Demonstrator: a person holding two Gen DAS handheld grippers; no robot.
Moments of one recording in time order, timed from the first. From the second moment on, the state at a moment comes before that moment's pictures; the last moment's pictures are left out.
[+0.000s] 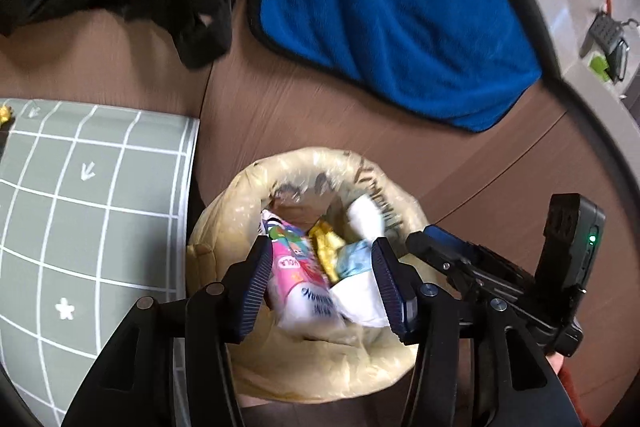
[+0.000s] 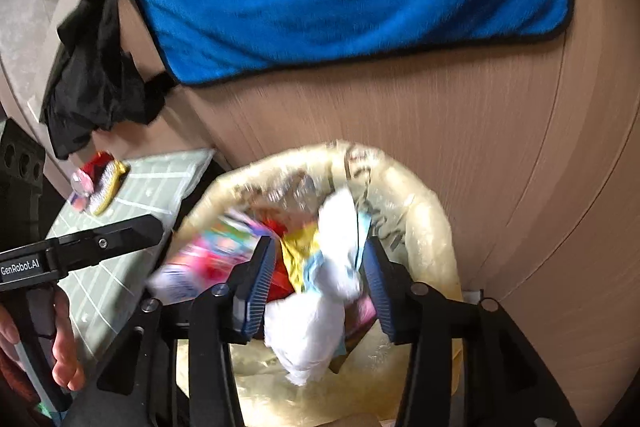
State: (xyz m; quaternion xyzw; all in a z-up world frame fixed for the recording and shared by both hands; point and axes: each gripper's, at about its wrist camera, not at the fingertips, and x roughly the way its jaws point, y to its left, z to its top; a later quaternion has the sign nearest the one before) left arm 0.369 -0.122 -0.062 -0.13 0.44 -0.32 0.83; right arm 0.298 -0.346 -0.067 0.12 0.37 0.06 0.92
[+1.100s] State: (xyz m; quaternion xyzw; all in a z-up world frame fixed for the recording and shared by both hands) left arm 0.394 0.218 -0.022 -0.22 0.33 -0.12 0.91; right arm 0.312 -0.080 0.038 -0.01 0.26 0.21 0.94
